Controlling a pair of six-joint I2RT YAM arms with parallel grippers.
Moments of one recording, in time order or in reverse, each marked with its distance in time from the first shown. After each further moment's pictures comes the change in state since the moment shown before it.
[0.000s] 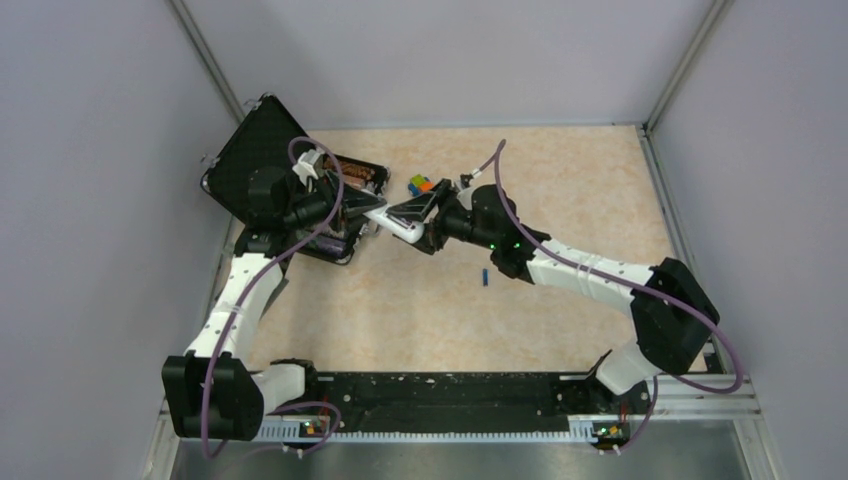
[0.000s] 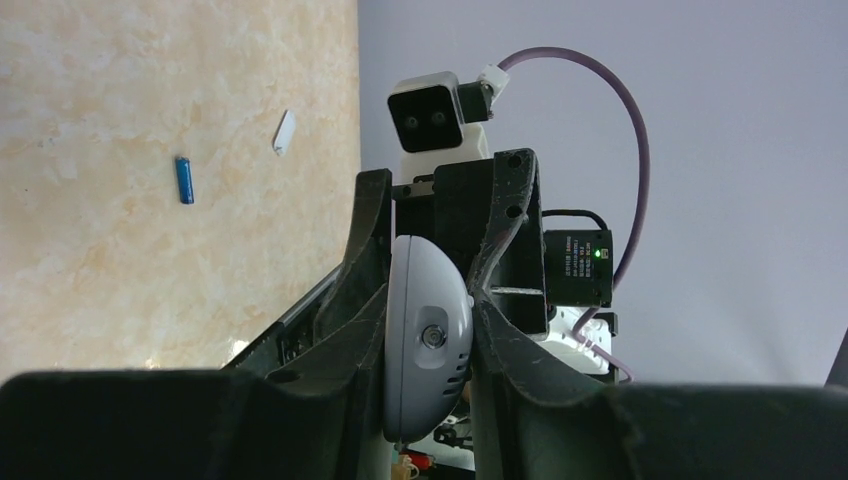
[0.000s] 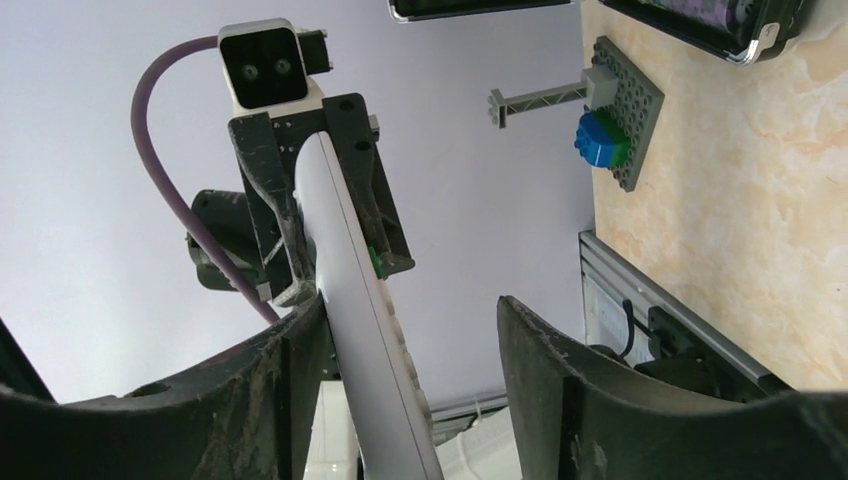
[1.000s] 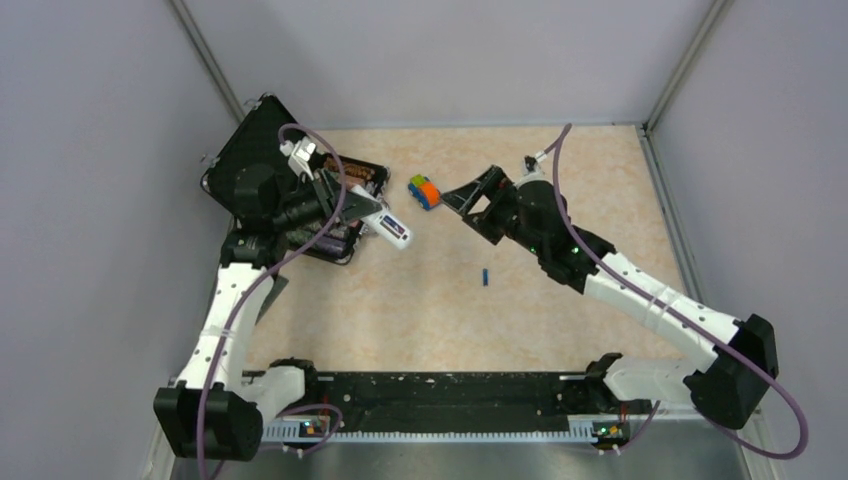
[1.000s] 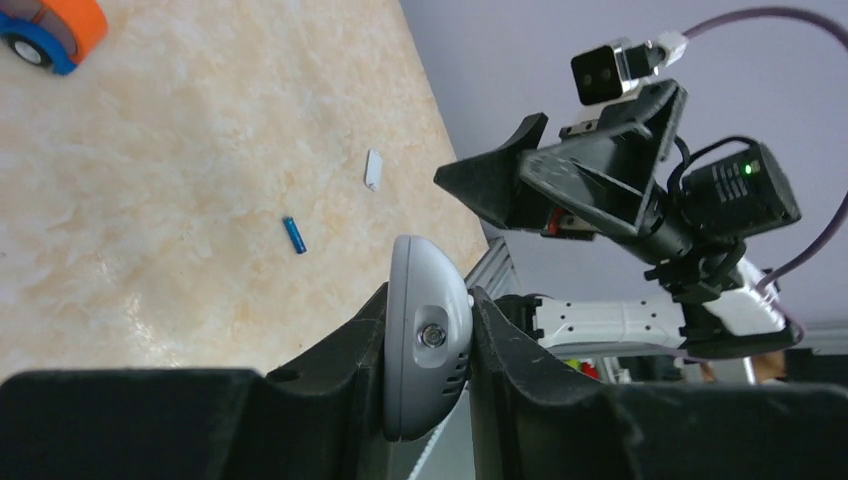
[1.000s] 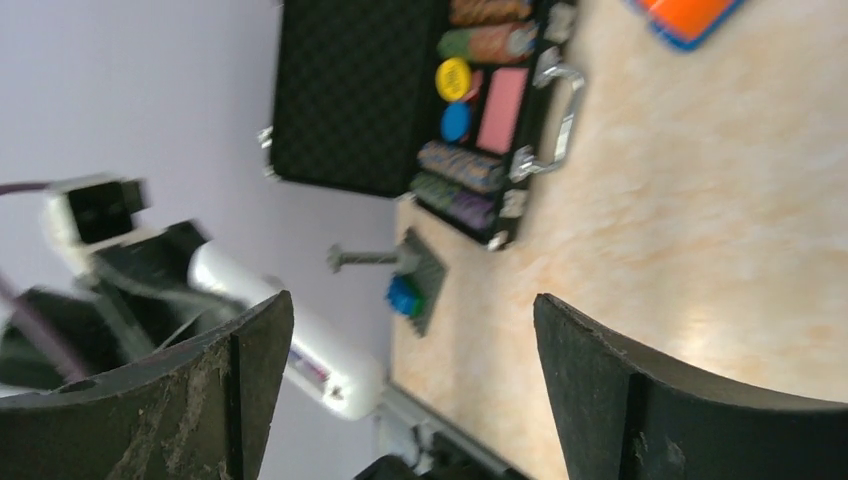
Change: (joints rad) left arm -0.002 -0.081 0.084 -0.164 -0.035 0.433; right arm -0.064 -0.335 -0.027 -0.408 0.335 -0.455
